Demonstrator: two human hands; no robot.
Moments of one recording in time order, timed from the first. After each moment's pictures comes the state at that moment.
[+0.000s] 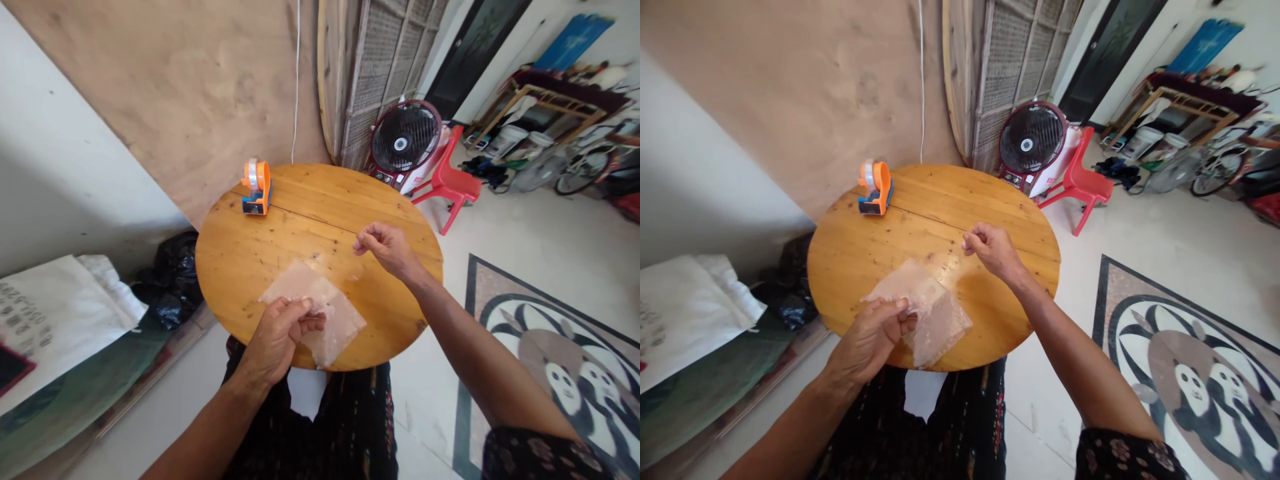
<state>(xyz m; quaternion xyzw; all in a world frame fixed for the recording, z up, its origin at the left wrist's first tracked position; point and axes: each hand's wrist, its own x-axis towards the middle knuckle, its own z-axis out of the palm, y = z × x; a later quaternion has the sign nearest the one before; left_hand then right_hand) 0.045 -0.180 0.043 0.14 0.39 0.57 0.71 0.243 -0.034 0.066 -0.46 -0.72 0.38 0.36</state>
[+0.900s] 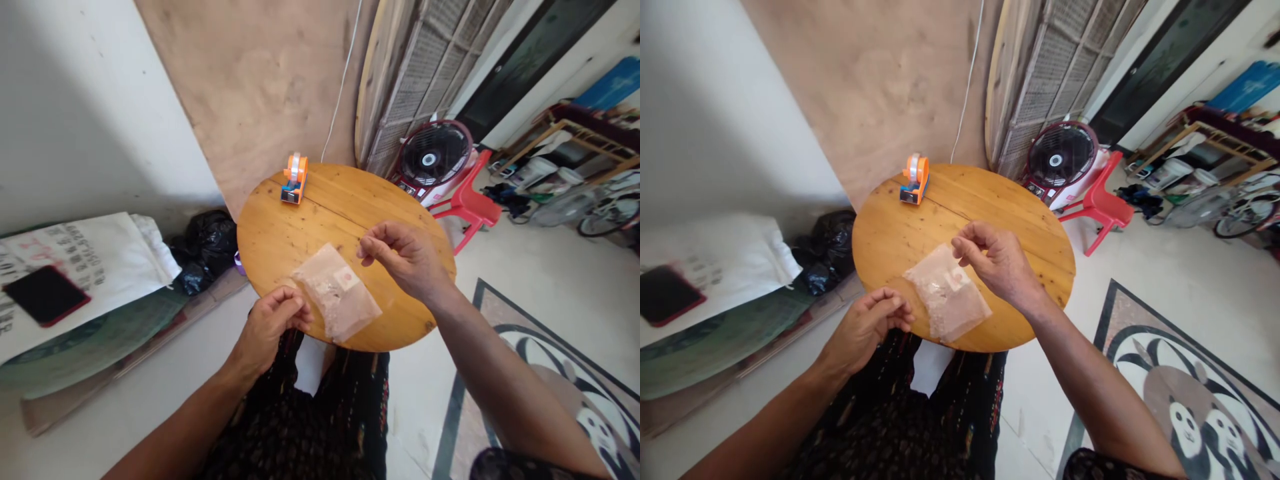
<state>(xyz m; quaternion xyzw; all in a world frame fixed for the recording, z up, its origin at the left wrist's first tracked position) -0.004 -0.233 0.038 0.24 0.46 0.57 0.64 0.179 -0.111 0.138 -0.35 -0.80 0.38 0.32</state>
